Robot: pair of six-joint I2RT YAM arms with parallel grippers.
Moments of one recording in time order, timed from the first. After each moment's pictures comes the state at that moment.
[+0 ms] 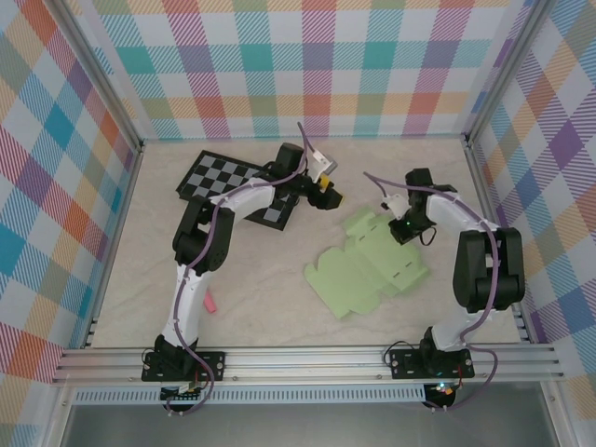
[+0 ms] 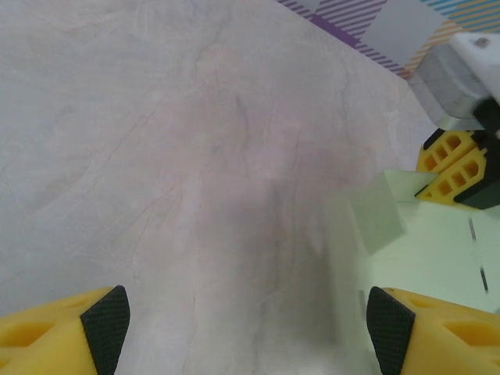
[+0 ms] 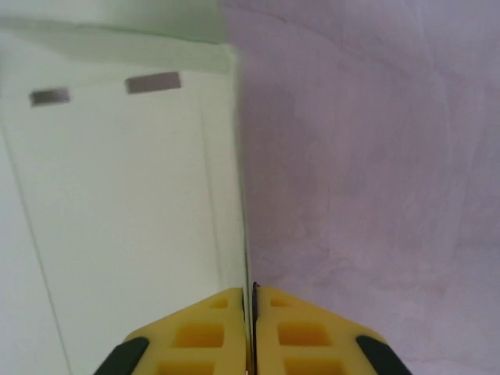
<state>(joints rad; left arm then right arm) -0.51 2.27 1.74 -0.12 0.74 0.10 0.12 1.69 1.14 -0.80 -0.07 -0.50</state>
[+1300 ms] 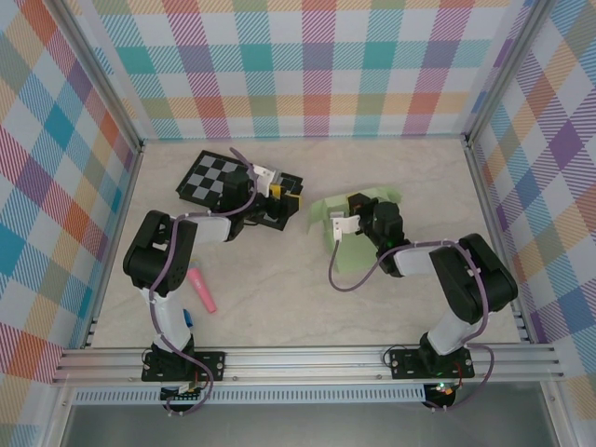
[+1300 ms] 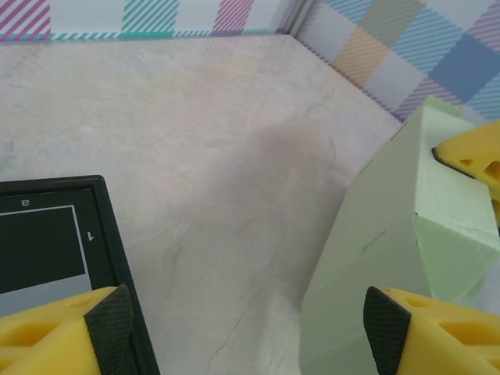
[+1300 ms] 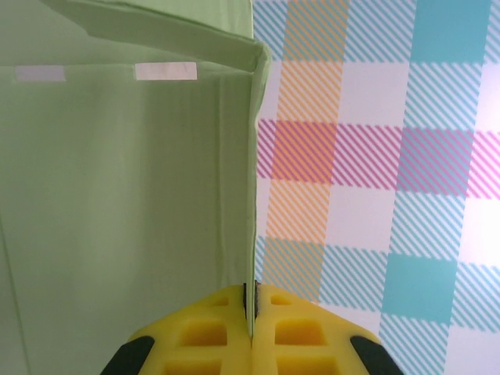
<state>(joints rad) -0.35 1.91 1.00 0.53 0.61 -0.16 0.43 1.66 0.58 0.87 0.00 -1.59</state>
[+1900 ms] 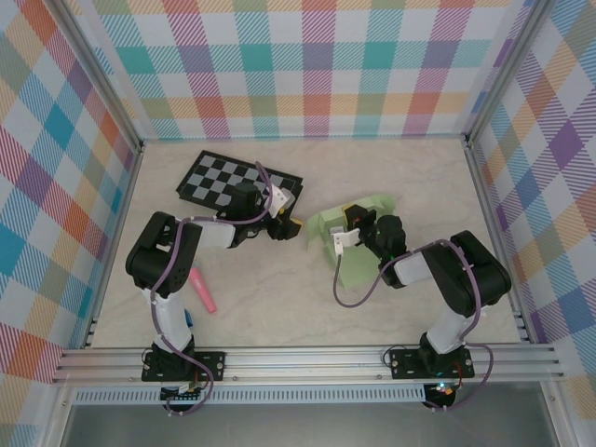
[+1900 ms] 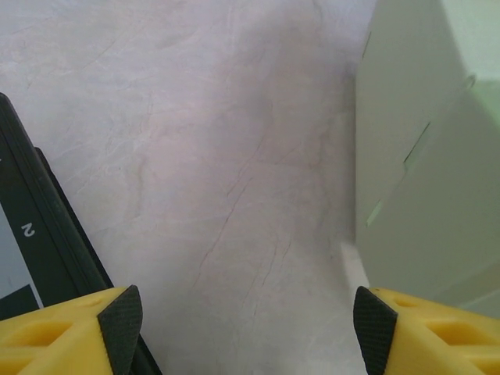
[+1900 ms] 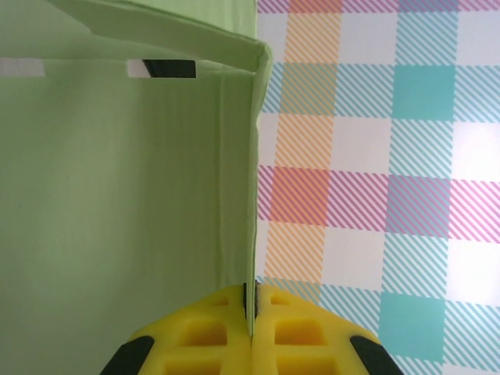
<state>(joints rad) -0.39 1.91 0.95 0.35 0.59 0.26 0.44 1.70 0.47 1.08 -0.11 -1.60</state>
